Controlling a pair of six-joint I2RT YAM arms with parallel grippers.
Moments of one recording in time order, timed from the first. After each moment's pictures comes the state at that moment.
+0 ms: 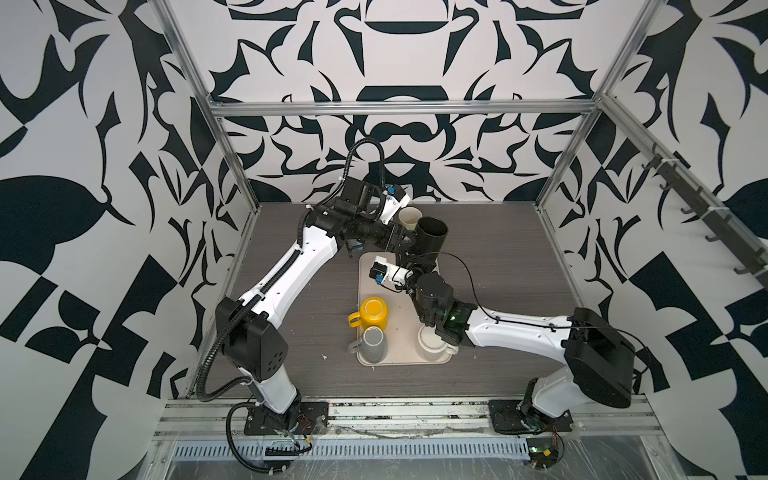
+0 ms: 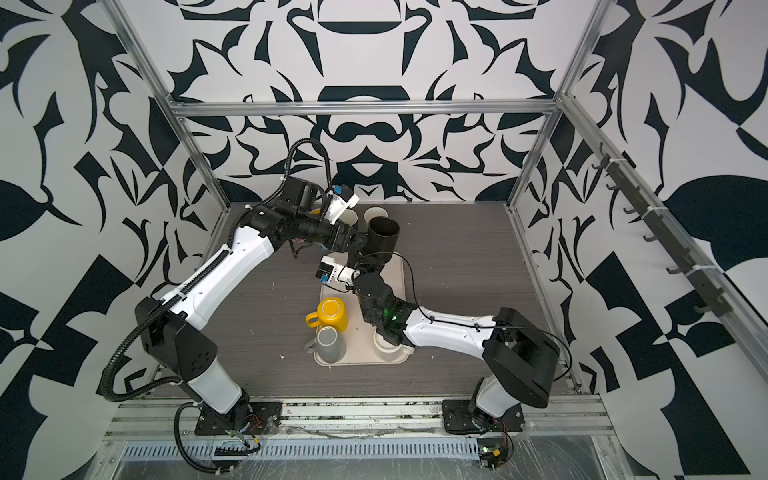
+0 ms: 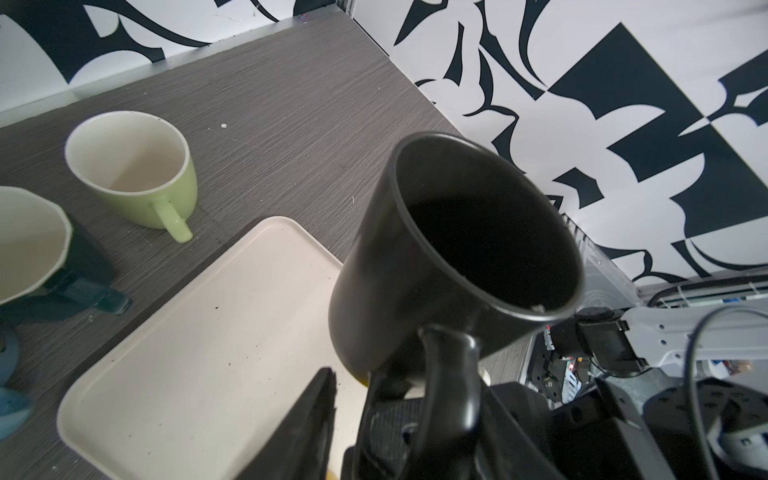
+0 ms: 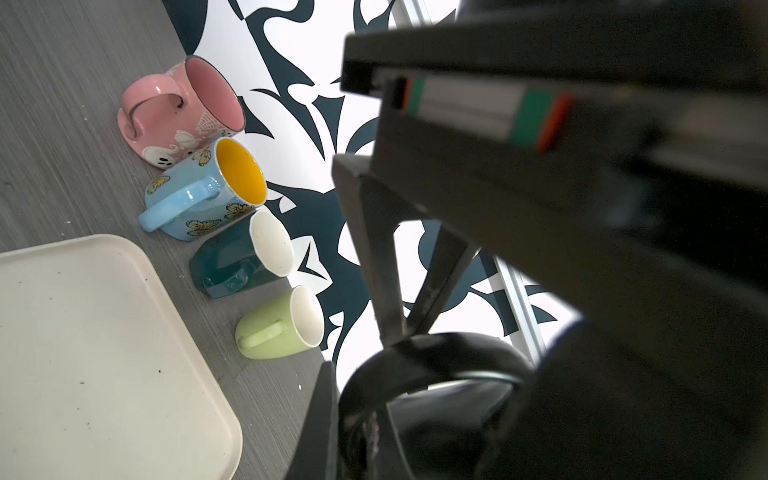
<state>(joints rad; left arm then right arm) -0.54 1.69 1.72 -0.79 0.62 -0.01 1.01 1.53 0.88 0.64 0.71 -1.08</state>
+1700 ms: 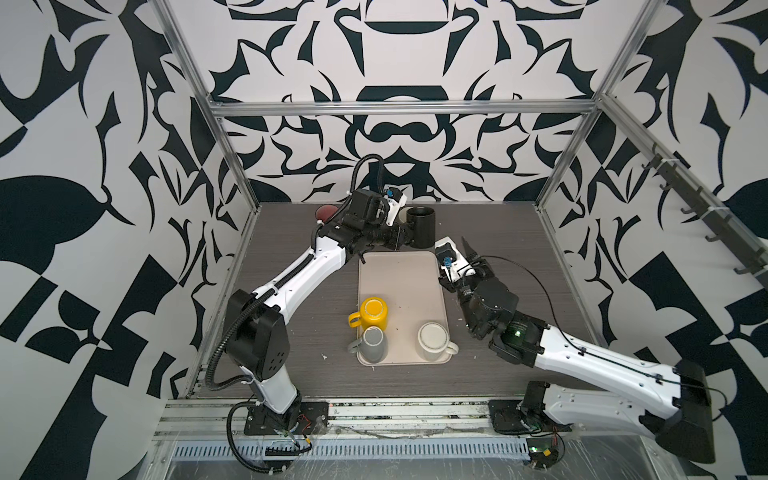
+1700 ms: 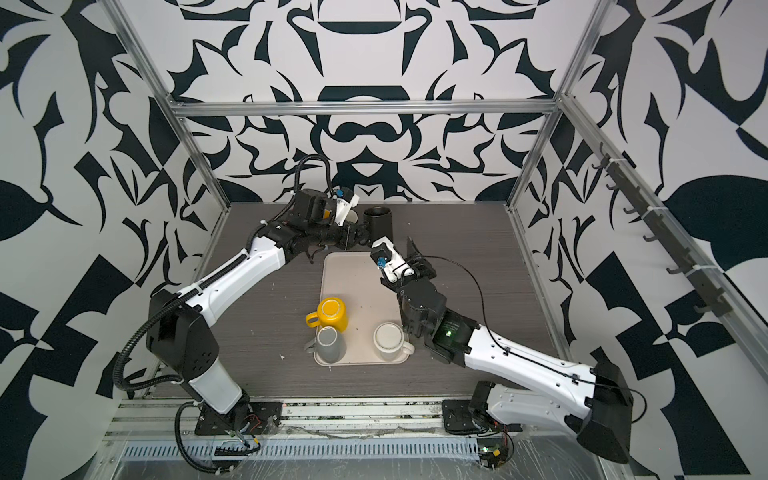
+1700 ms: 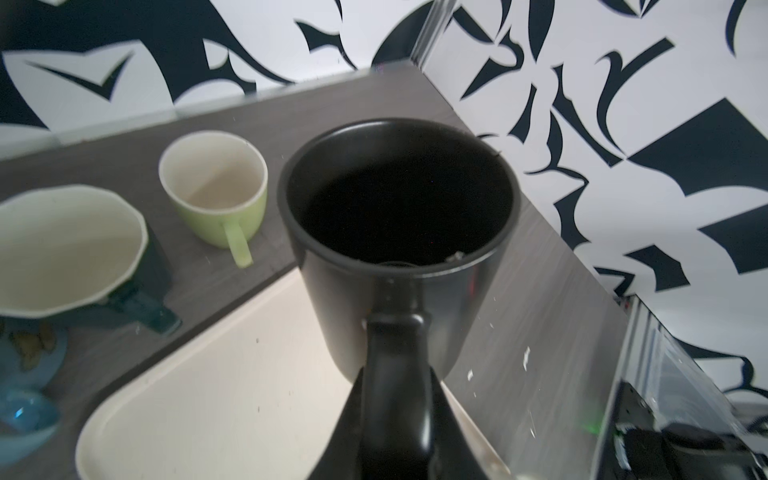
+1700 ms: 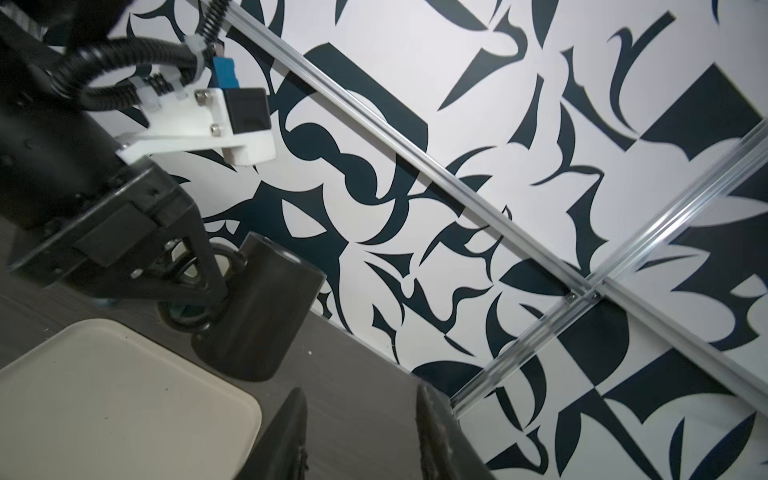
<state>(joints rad) -0.57 1.69 1.50 -0.36 0.42 -0.20 1.02 1.03 0.81 0.26 0.89 -0.55</state>
